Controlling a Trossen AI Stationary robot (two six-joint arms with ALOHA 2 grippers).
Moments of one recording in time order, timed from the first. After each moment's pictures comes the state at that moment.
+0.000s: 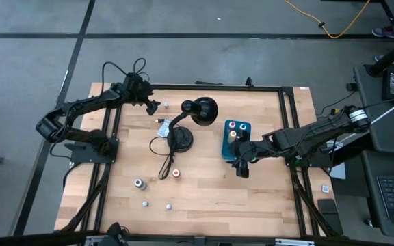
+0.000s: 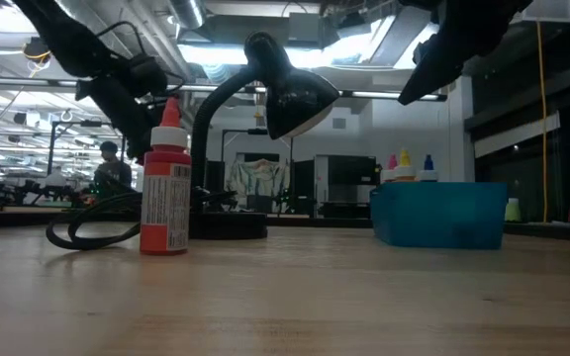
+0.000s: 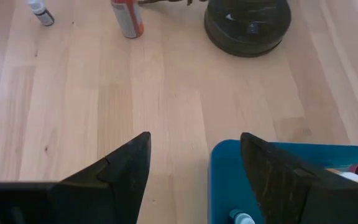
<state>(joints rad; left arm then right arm) 0.94 1.26 0.62 -0.15 0.20 0.17 0.29 1.30 0.94 -0.51 0.25 0.30</state>
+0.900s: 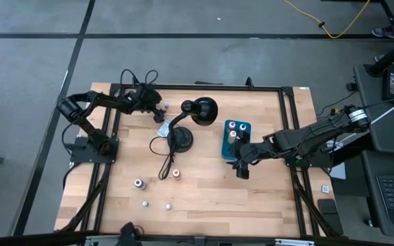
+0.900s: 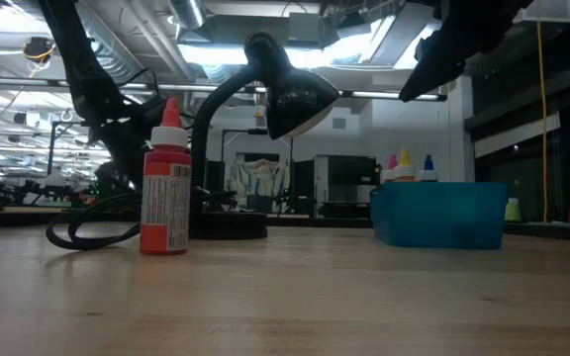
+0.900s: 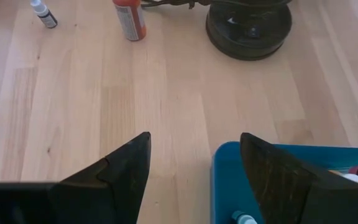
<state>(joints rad) 0.87 1.59 0.53 0.21 0.14 0.18 0.31 1.30 0.94 -0.51 0.27 0.31</state>
